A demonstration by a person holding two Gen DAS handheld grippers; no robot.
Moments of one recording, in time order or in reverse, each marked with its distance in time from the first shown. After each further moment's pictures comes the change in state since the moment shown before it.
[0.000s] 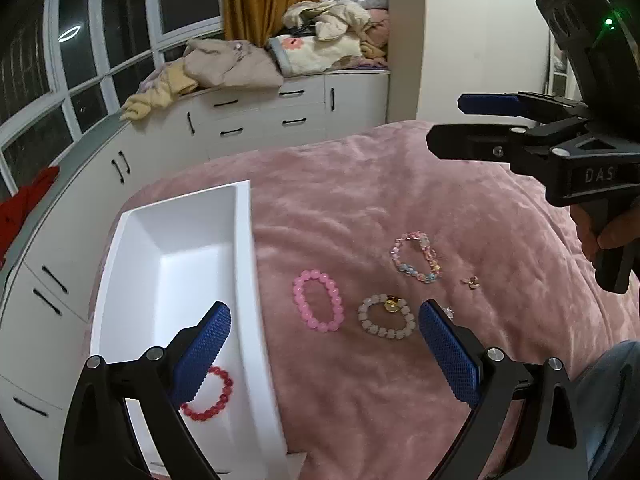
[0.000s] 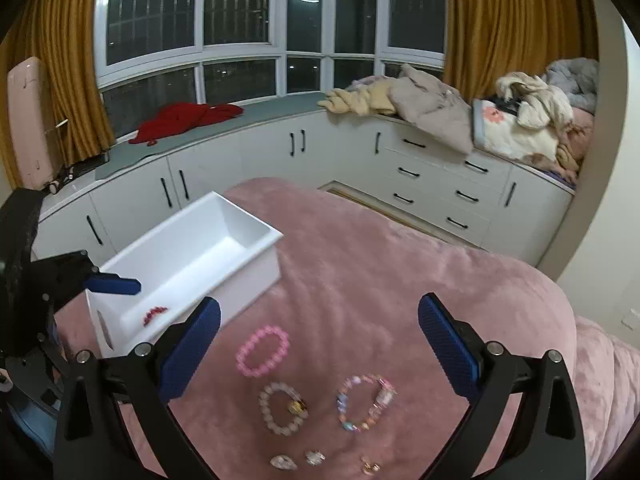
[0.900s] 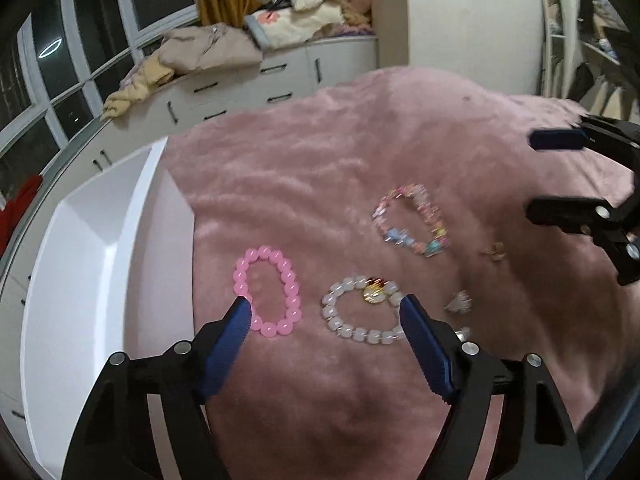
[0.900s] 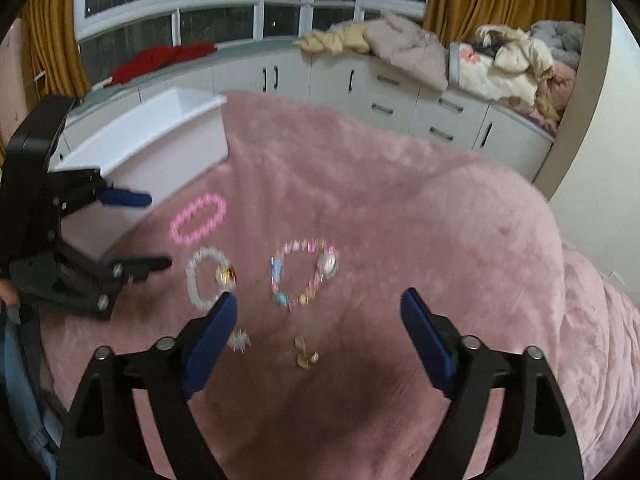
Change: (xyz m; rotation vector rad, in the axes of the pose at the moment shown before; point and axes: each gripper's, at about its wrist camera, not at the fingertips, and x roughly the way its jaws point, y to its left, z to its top) left arm 0.099 -0.045 -0.024 0.060 0.088 0.045; right arm 0.015 -0.048 -0.127 -0.011 0.202 -0.074
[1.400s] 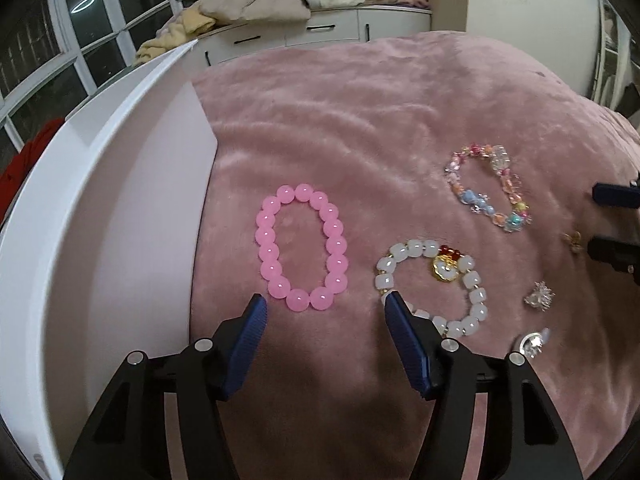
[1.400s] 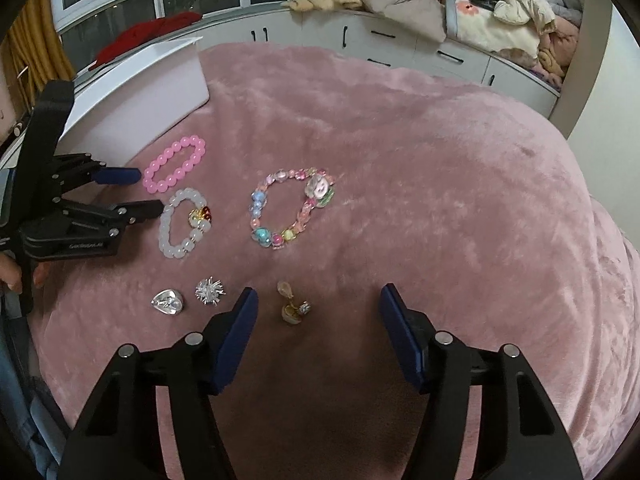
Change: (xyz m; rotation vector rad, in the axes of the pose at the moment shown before) left arm 0.054 0.022 -0.019 -0.138 0.107 0.086; right arm 0.045 -0.011 -0.033 0.055 0.120 0.027
